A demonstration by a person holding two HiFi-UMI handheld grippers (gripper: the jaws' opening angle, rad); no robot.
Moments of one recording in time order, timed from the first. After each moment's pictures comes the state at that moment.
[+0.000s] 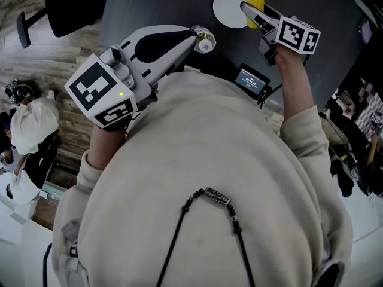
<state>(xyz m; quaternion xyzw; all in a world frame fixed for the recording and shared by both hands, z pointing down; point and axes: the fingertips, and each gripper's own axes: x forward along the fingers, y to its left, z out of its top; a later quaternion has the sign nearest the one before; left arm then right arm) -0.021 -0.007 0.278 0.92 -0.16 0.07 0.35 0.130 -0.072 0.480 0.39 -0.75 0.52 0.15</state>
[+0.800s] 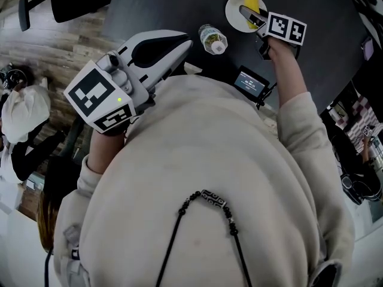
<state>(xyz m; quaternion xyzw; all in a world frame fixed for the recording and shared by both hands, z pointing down) -0.059 0.002 0.291 0.91 -0.21 0.06 0.36 0.117 -0.070 0.574 0.38 -0.70 0.55 0.25</state>
